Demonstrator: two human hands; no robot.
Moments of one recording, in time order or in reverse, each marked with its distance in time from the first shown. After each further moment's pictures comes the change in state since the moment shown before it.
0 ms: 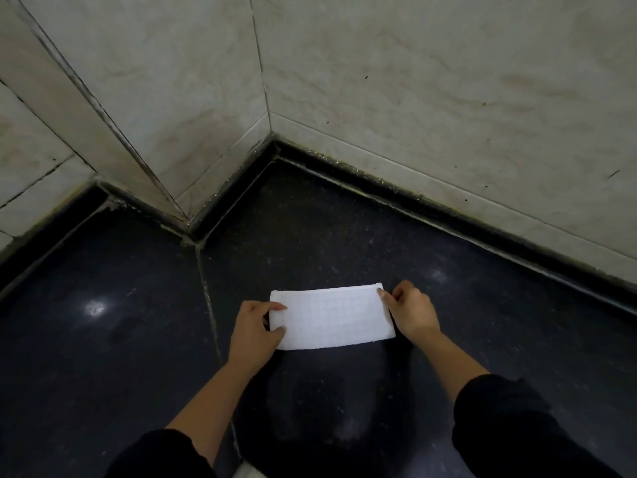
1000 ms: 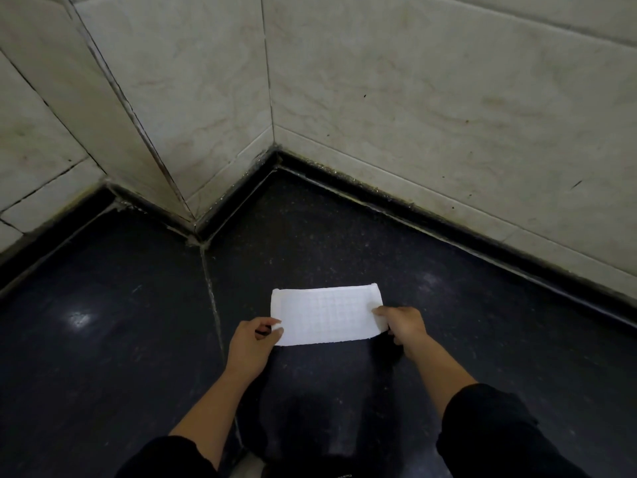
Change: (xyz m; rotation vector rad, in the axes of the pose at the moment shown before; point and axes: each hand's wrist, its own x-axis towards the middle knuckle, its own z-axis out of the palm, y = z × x) left_hand -0.023 -0.022 0.000 -0.183 0.003 -0.084; right_hand -0.036 -0.002 0.008 0.550 -0.093 0.320
